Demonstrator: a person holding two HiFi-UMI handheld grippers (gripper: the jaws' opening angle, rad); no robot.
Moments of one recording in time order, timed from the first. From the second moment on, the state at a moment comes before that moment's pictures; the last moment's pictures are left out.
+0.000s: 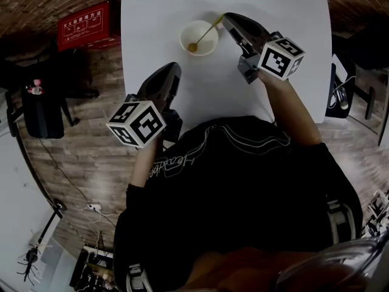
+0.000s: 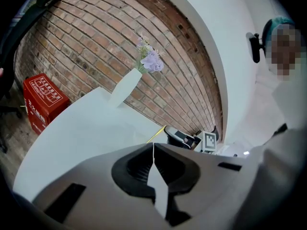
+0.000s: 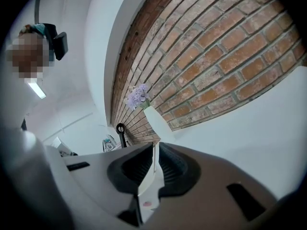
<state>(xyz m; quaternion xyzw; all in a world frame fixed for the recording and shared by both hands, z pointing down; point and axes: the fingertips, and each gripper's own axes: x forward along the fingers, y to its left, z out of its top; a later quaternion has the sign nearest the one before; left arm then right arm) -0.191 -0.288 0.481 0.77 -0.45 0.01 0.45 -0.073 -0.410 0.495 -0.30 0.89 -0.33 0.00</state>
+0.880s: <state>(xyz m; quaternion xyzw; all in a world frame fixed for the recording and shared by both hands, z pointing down) -0.188 -0.206 0.389 0.81 -0.46 -0.04 0.36 -0.075 -0.269 0.364 -0.23 0.94 -0.26 0.04</state>
